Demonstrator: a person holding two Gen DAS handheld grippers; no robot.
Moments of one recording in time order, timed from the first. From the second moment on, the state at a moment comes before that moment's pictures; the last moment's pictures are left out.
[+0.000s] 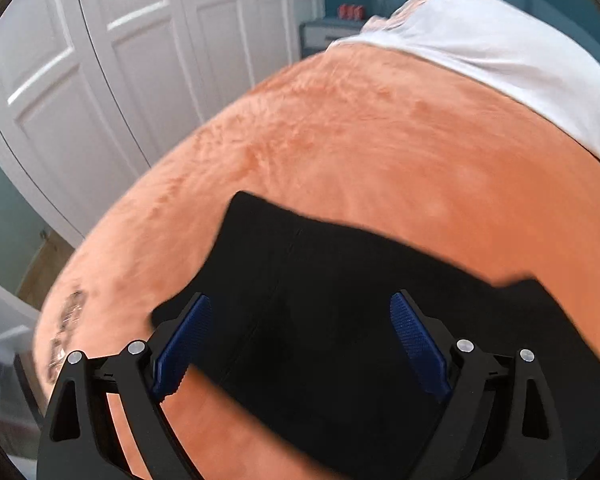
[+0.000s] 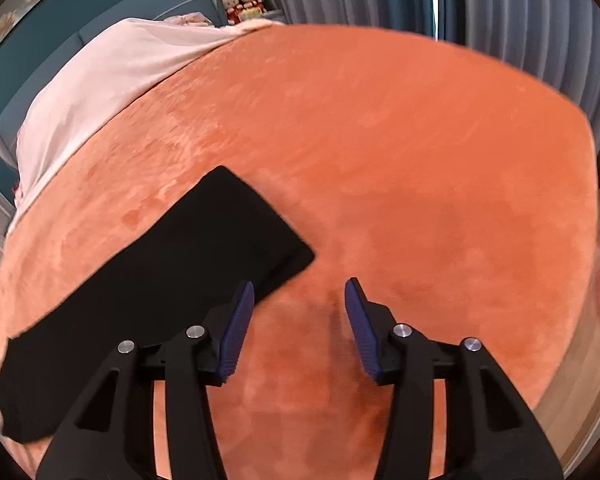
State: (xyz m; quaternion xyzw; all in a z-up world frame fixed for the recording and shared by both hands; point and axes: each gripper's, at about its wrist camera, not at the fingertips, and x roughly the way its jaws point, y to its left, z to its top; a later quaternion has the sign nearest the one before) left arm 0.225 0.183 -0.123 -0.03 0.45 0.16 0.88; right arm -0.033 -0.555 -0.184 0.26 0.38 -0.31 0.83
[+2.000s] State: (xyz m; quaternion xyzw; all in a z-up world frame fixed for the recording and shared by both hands) left arm 0.009 0.127 -0.095 0.12 0.42 0.04 0.90; right arm 0.100 -0.132 -0.149 0.16 0.46 0.05 0.87
